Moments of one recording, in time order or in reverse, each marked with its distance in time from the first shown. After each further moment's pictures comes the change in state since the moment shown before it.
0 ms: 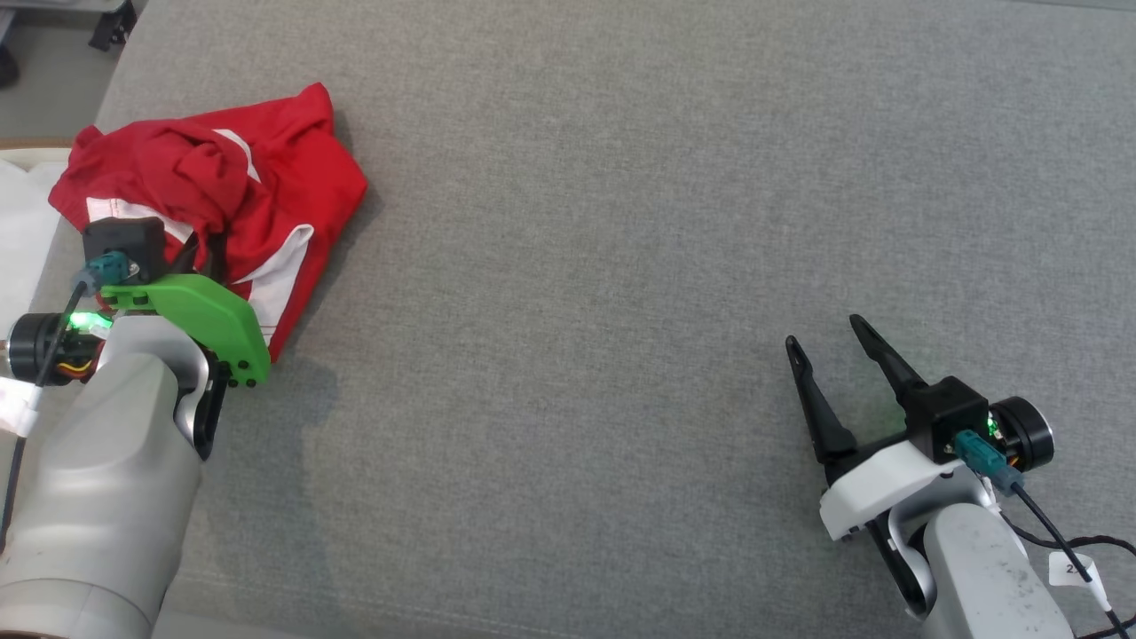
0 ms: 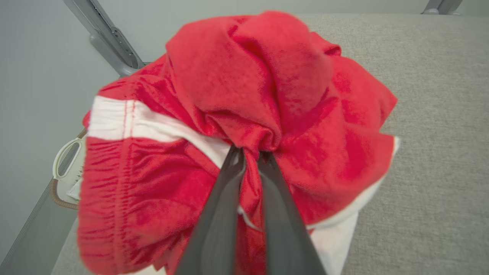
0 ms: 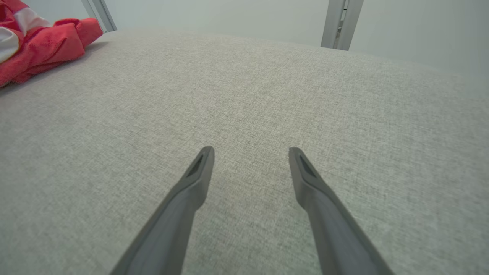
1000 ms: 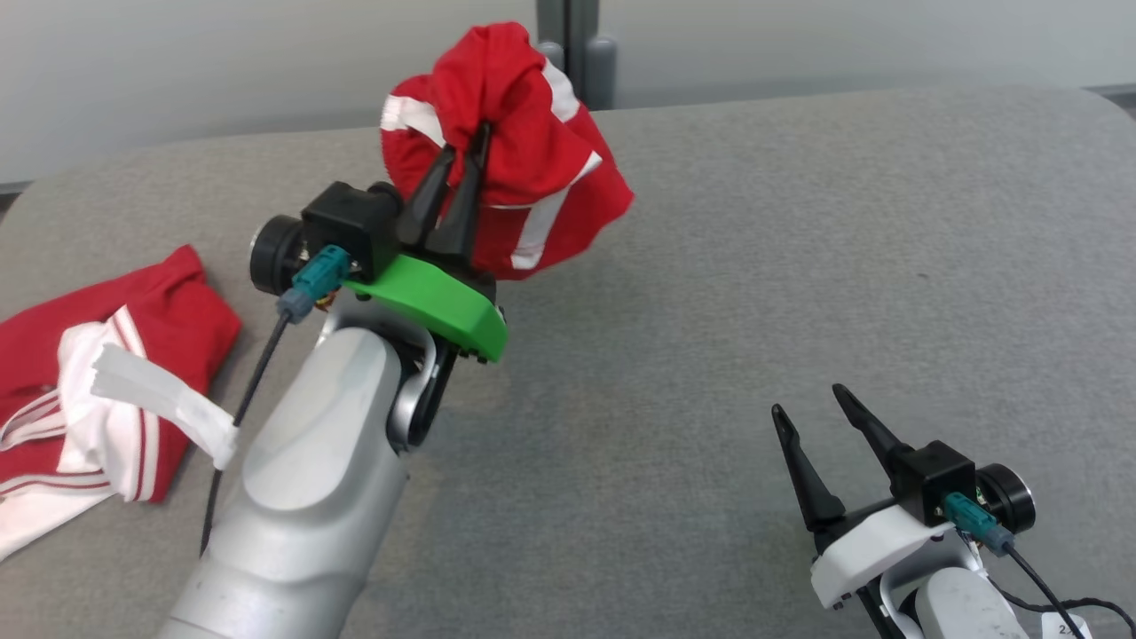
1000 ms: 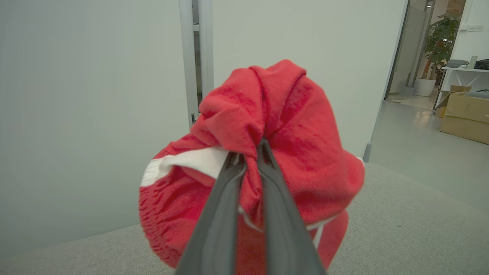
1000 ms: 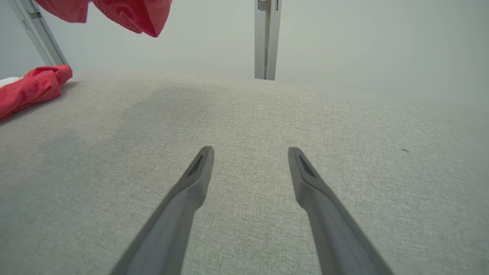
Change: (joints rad) left arm 0.169 -0.203 0.072 -0.637 0.186 0.014 -0.024; right arm 0.118 -0.001 0.044 -0.024 0.056 0.000 0.000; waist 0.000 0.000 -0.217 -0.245
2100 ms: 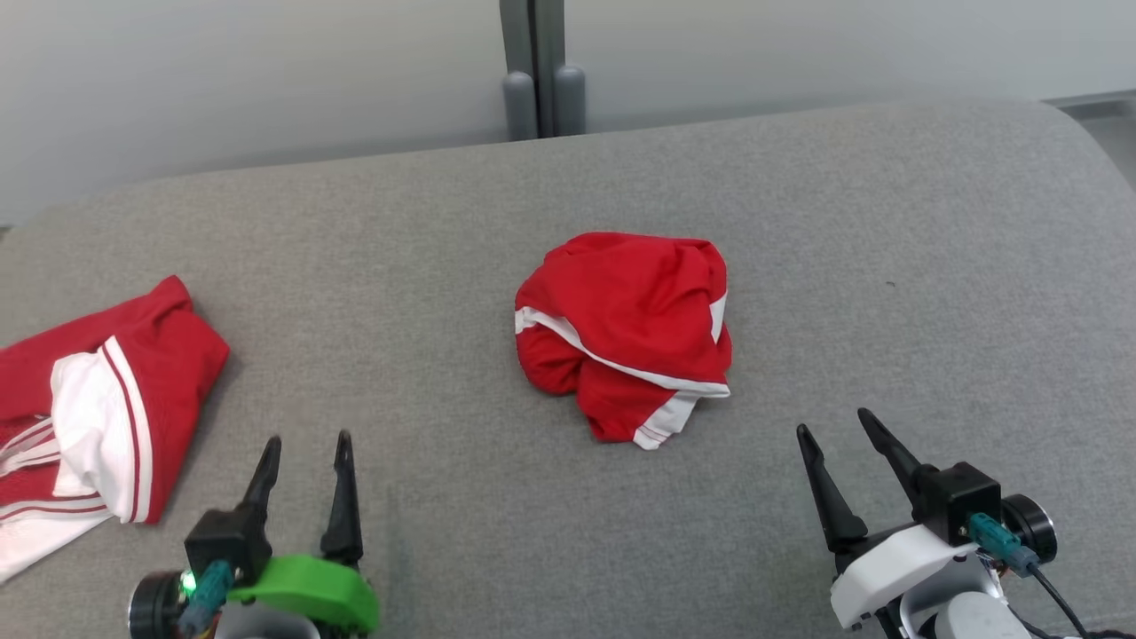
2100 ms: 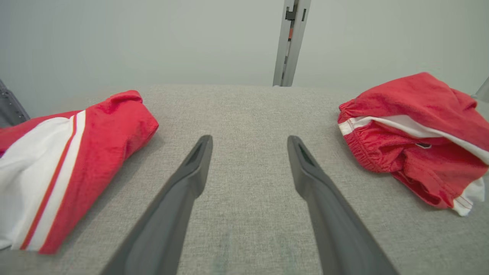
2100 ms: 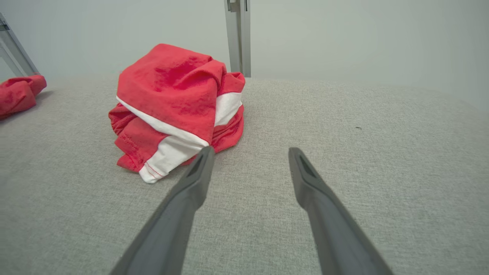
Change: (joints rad) left arm 0.617 -0.008 0.393 -0.154 0.213 0.018 -0.002; right arm 0.041 0.001 -0.045 0.004 0.026 0.000 0.000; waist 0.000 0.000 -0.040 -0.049
